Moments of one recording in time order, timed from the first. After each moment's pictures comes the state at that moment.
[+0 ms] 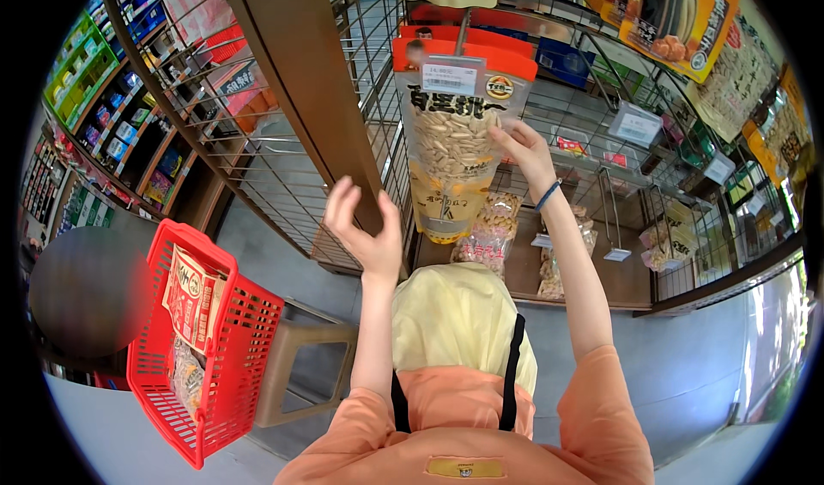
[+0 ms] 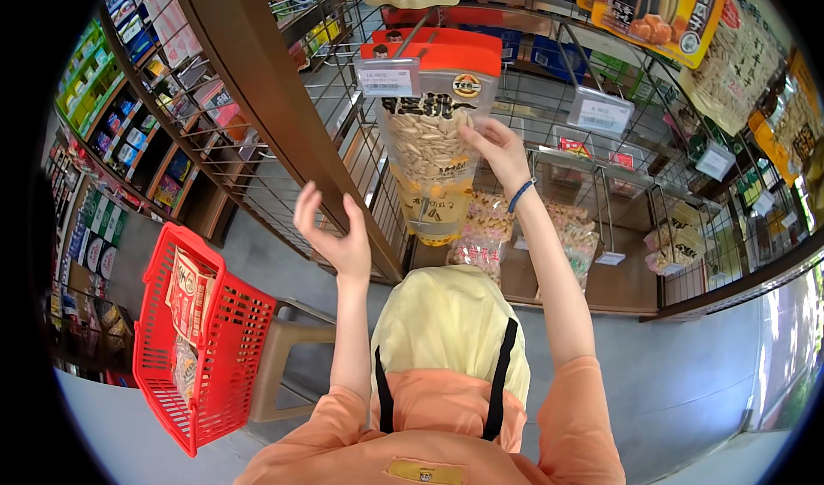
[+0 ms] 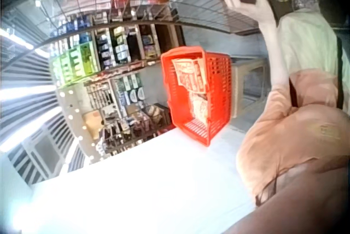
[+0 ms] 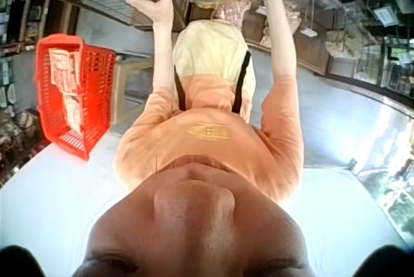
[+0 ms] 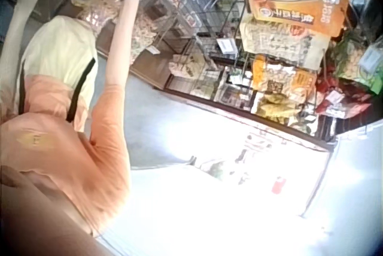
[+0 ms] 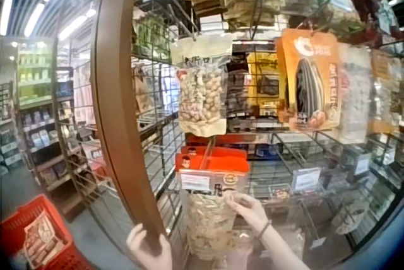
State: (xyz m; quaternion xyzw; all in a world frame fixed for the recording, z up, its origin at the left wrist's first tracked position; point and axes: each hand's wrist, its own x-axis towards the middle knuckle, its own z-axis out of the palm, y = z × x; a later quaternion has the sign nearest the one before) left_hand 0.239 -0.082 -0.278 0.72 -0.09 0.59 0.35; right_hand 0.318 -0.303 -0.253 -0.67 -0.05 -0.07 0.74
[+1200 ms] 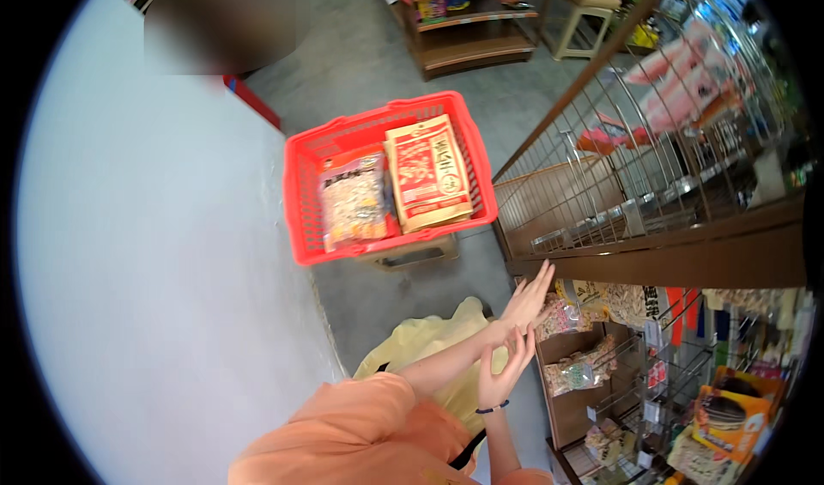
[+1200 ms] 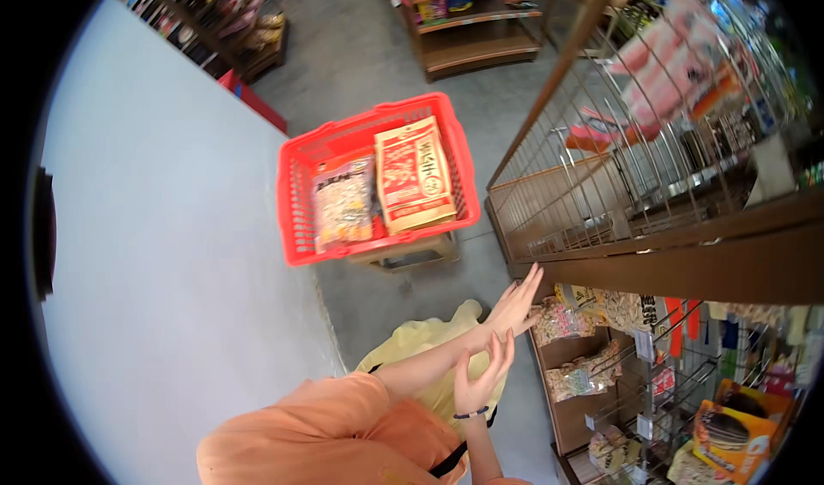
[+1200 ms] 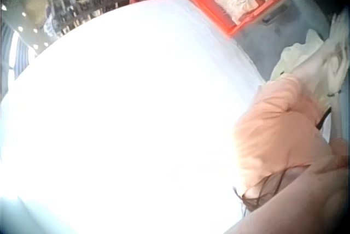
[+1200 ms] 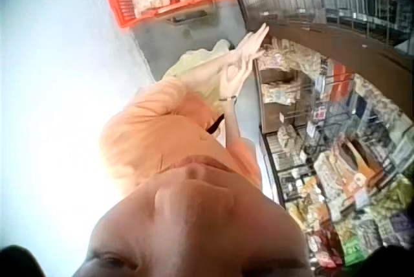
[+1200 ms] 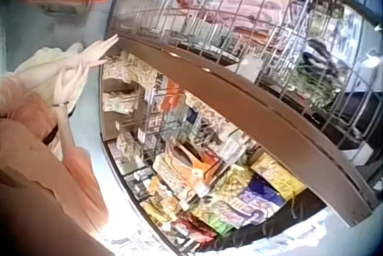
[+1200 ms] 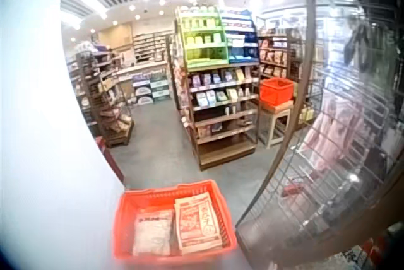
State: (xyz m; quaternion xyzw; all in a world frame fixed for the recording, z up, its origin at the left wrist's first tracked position) left_hand 0.170 -0.063 -0.240 0.87 0.16 0.06 0.47; right_hand 0.087 -0.136 -0.154 -0.80 -0.21 0.11 0.54
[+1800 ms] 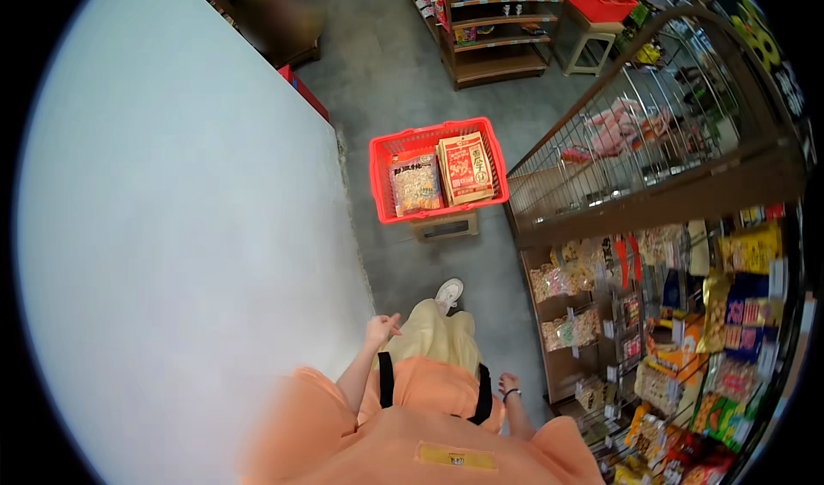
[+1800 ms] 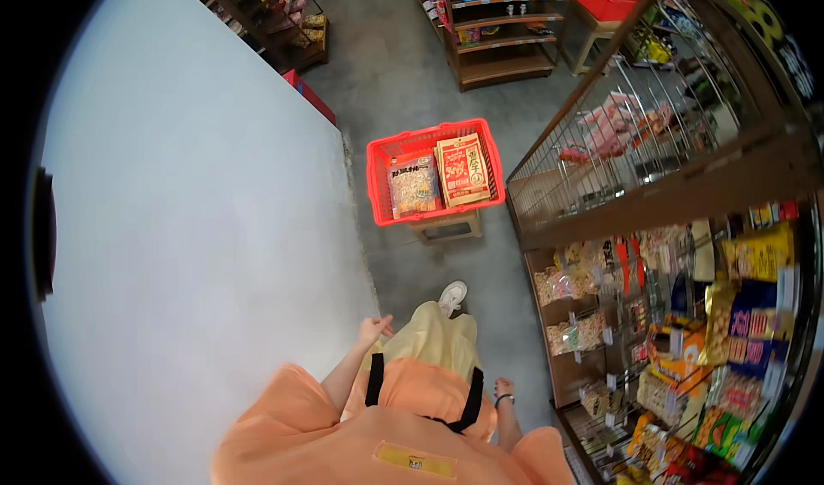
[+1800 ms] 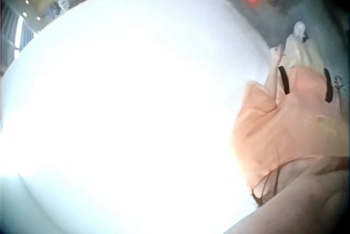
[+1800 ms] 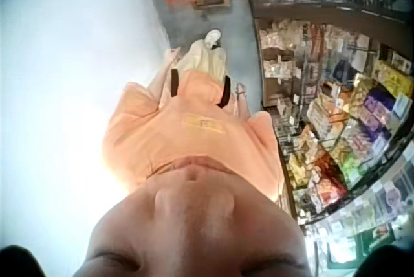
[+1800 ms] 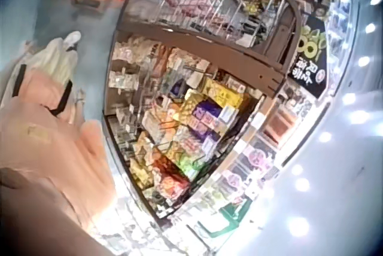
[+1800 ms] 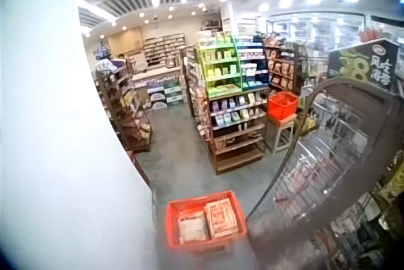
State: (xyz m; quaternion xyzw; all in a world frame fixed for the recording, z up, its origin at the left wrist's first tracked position) left_hand -0.225 -0.044 -0.070 0.57 0.61 -0.12 0.54; right_hand -0.019 -0.390 -0.171 -0.78 0.23 0.52 0.28
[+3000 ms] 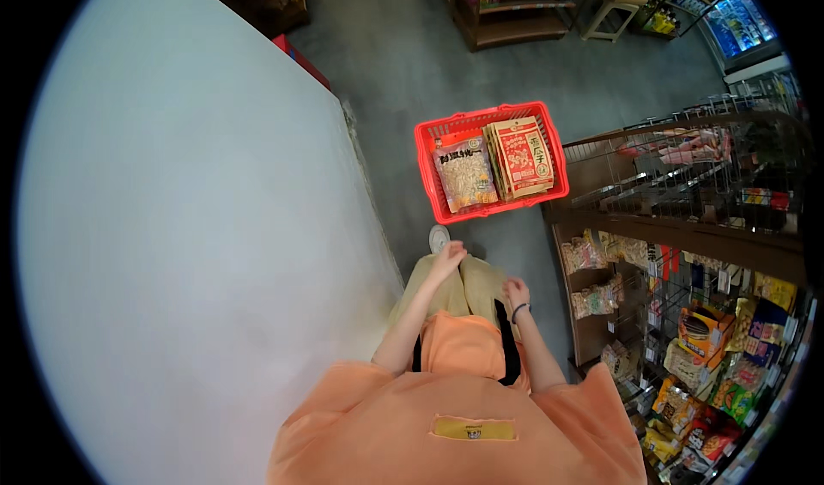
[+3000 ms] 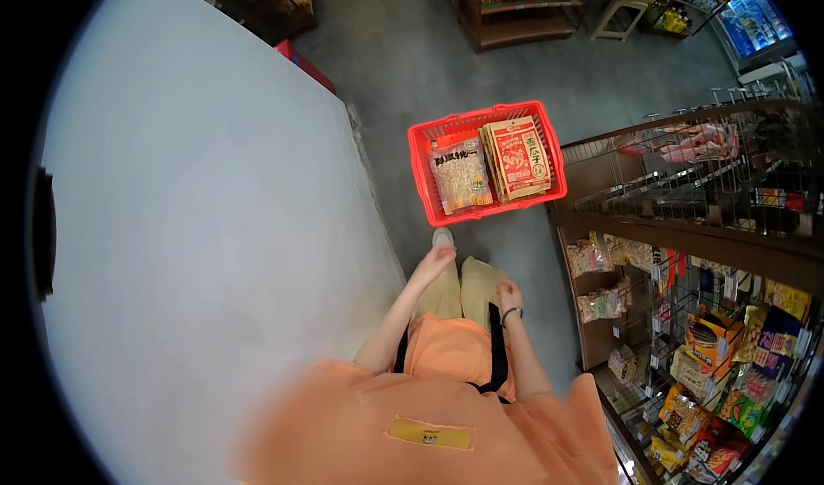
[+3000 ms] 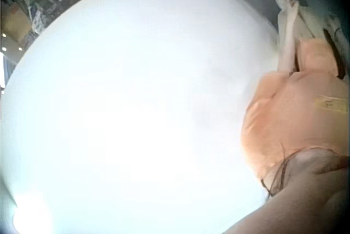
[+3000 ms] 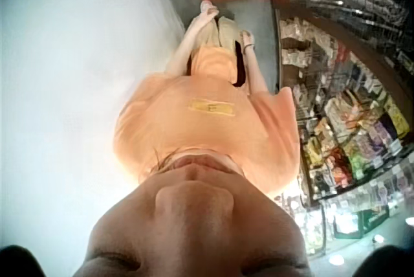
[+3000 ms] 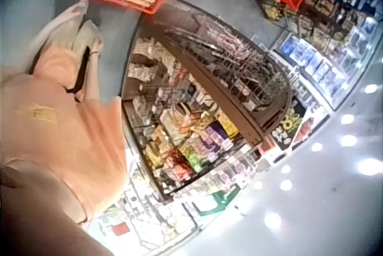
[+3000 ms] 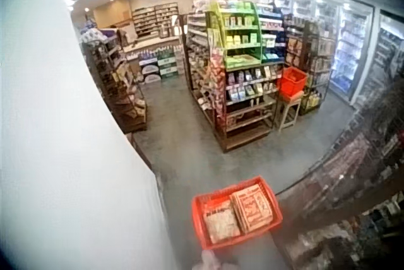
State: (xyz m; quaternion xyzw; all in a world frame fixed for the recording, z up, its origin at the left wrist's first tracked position) left_hand -0.165 0.133 -0.105 0.52 0.45 0.05 0.72; right_hand -0.046 -0.067 -0.150 -0.79 0.04 0.43 0.45
